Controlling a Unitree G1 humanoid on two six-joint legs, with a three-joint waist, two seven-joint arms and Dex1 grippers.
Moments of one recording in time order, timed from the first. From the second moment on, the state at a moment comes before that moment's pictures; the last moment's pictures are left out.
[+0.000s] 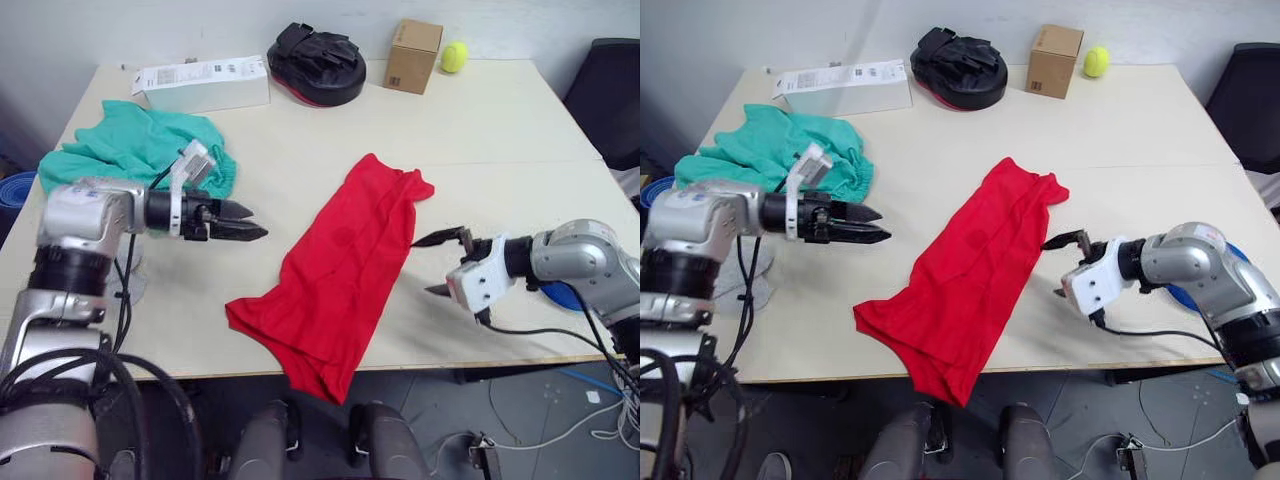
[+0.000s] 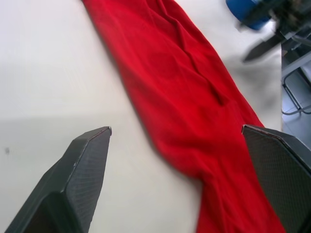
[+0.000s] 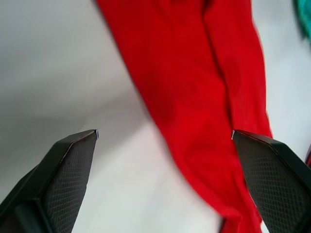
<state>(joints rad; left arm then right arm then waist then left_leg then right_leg) -1.06 0.69 -0.22 0.64 -0.33 0.82 -1.25 -0.53 -1.03 0.31 0.15 -0.05 -0.70 1.05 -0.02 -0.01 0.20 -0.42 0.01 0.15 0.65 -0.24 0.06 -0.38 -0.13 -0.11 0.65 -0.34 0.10</state>
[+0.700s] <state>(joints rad) -1.35 0.26 -0.12 1.31 -0.07 0.51 -0.97 -0.39 -0.83 0.35 -0.09 -0.11 -0.56 1.08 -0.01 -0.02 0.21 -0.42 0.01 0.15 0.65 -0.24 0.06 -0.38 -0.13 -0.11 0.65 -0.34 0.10</state>
